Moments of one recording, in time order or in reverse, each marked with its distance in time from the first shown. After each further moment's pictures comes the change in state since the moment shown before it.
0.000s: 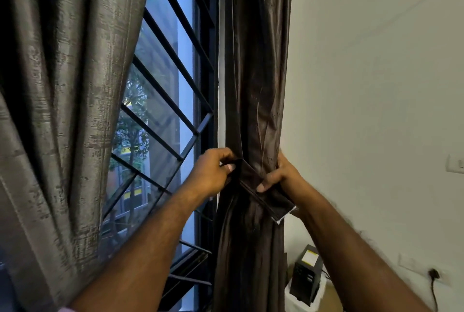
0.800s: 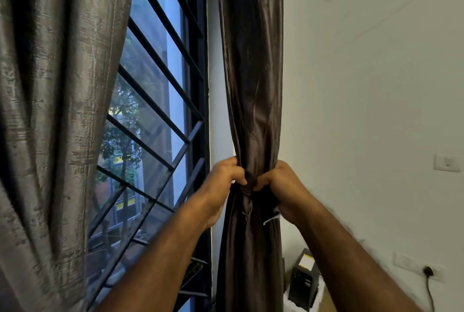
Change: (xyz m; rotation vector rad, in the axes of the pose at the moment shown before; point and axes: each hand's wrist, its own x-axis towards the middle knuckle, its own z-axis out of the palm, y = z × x) left_hand -0.013 0.035 0.023 -0.653 -0.194 -0.111; right_hand -0.006 -0.007 0.004 -0.152 0.275 0.034
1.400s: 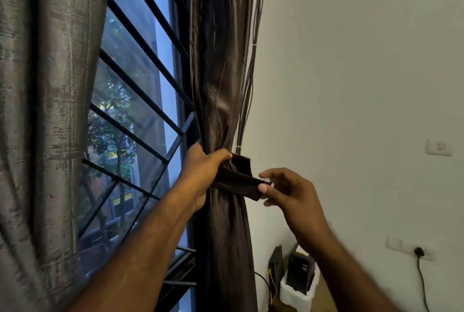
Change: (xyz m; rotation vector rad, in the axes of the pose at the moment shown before) left_hand 0.023 -0.015 -0.022 -0.051 0.364 0.026; right_hand -0.050 0.040 -0.016 -0.073 0.198 -0.251
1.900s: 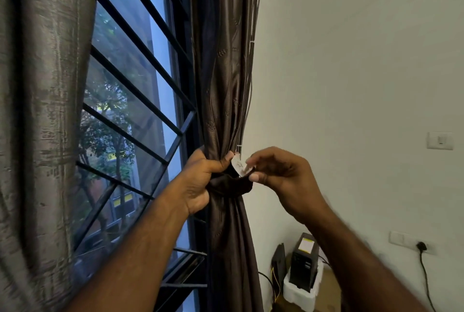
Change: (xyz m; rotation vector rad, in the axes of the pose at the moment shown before) left_hand 0.007 -0.009 -0.011 -0.292 -0.346 -0.118; right_hand 0.029 -0.025 0.014 0.094 -0.253 -0.284
